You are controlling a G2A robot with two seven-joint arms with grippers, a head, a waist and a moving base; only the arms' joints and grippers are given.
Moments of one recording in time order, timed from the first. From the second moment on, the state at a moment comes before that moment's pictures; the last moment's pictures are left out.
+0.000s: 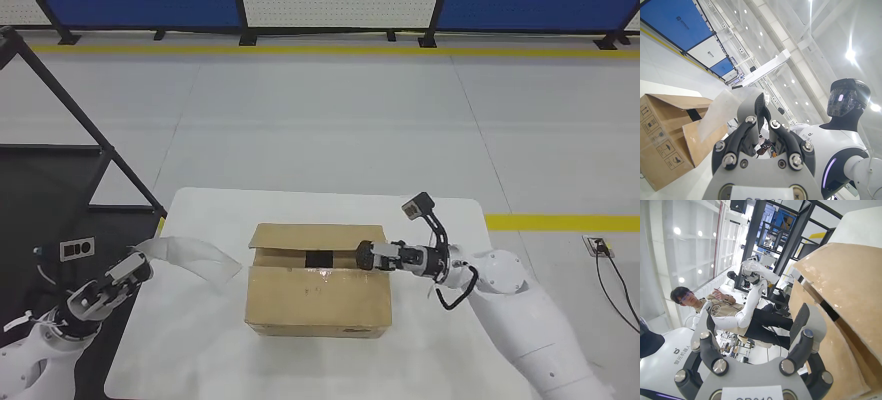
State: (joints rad) left arm 1.23 -0.98 -1.78 -1.46 -0.89 -0.62 -1.20; right arm -0.61 -1.14 1.01 -1.12 0.60 -0.48 1.12
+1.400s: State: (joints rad) left arm 1.24 -0.99 -1.78 -1.46 -0.87 -0.64 -1.18; right arm -0.72 -1.15 1.00 -1.25 0.30 -0.40 0.92
